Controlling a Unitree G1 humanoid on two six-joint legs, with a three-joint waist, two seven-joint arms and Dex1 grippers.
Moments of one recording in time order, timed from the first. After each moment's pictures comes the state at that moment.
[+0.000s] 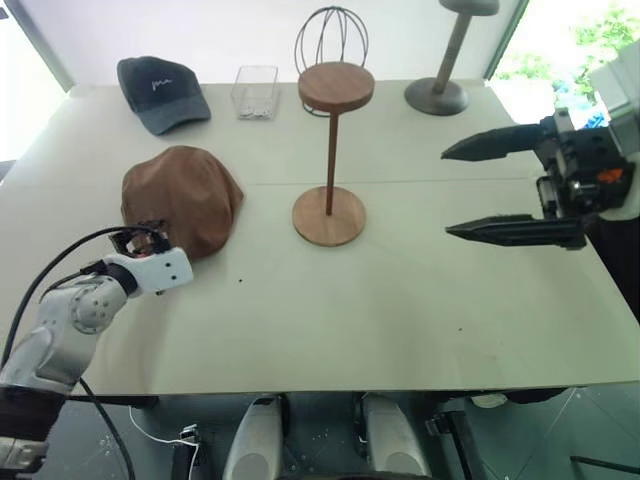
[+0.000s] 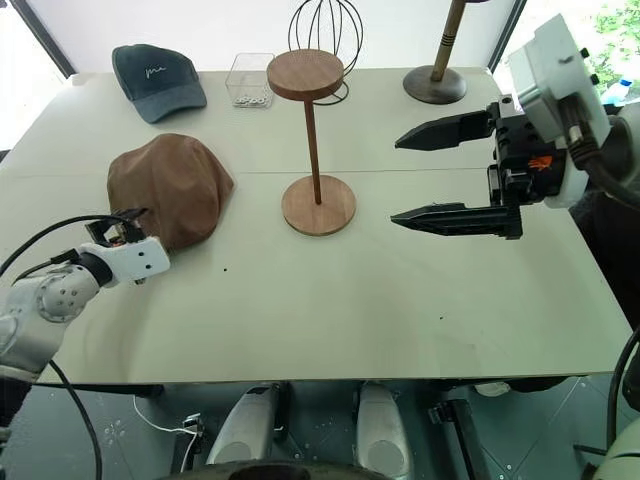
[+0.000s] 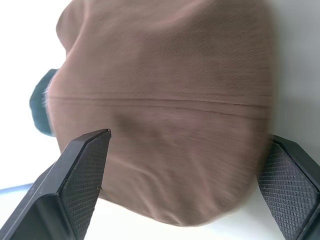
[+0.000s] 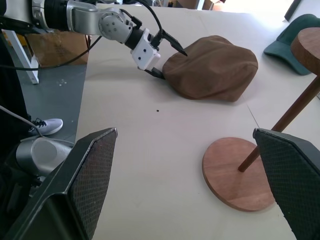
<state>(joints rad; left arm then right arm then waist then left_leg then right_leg) -0.16 0.87 -0.02 0.07 0.49 -0.04 -0.35 -0.79 -1.12 -0.22 -0.35 0.83 0.90 1.28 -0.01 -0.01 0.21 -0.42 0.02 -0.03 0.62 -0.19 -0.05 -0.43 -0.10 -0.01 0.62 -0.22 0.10</state>
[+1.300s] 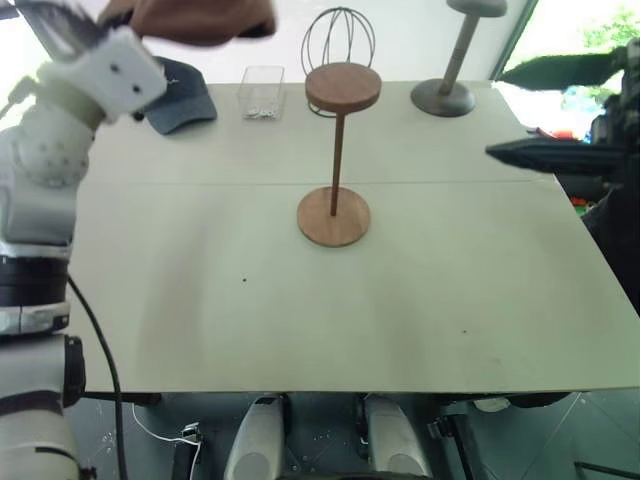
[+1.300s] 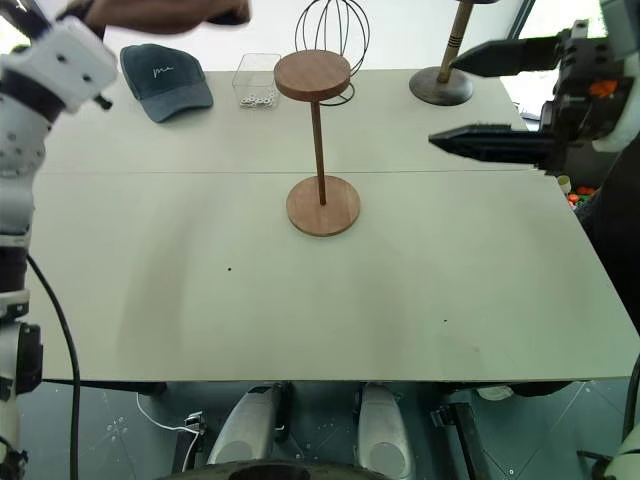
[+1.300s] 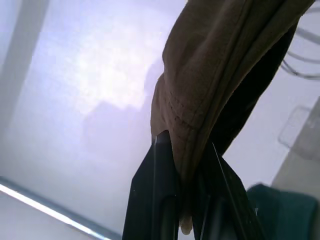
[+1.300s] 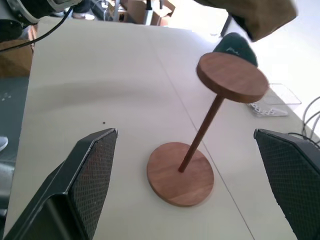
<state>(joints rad) -0.90 0.84 0.04 0.14 0.24 -0.19 -0.37 -0.92 -1.19 -0.22 -0.11 0.77 0.82 1.19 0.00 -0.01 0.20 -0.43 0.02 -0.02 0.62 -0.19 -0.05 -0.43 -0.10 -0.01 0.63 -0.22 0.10</state>
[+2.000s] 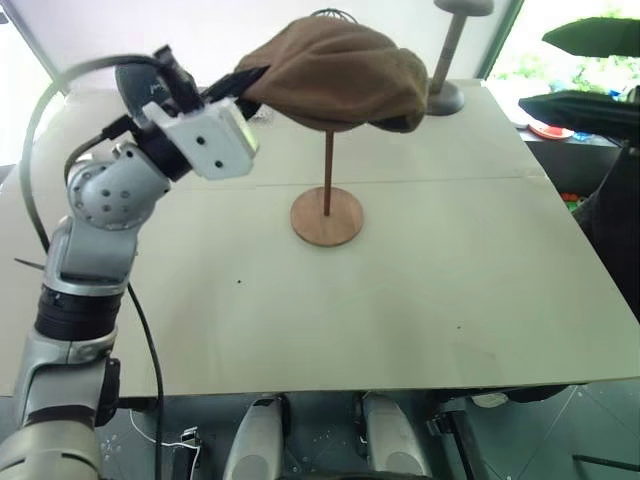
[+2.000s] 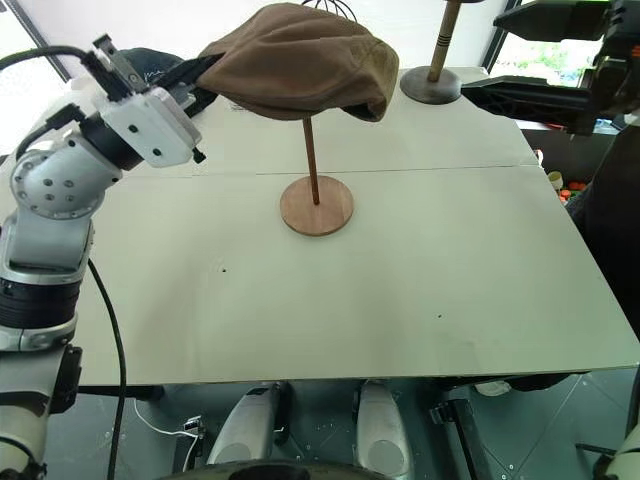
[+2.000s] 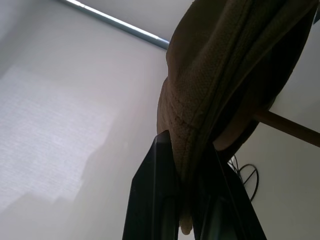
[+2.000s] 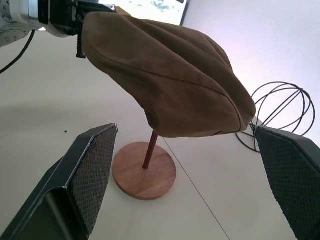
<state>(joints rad) -0.69 0.71 -0.02 -0.18 0.16 -0.18 -0.53 -0.93 -1.20 -0.26 -0.06 0.76 0.82 1.15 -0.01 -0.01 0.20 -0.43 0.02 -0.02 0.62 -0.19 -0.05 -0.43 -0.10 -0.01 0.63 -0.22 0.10</state>
